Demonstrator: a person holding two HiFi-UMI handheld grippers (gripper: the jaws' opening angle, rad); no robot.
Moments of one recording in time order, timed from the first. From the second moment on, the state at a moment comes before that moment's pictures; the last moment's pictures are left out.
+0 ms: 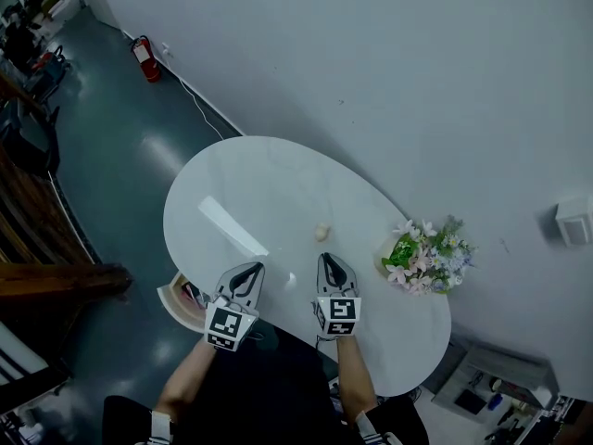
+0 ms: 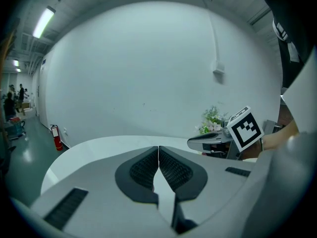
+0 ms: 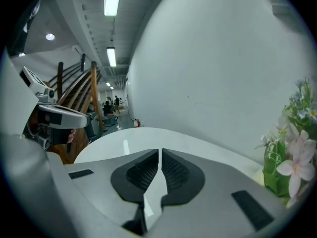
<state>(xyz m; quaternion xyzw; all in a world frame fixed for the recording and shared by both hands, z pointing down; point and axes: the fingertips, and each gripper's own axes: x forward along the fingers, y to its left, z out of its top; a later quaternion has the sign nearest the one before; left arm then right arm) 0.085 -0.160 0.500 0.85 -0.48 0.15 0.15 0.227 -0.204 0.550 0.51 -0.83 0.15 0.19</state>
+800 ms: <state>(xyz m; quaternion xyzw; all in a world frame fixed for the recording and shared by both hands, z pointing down) 0.098 -0.194 0.526 0.84 -0.47 0.20 0.17 0.248 -0.278 0.660 0.51 -0.80 0.24 0.23</state>
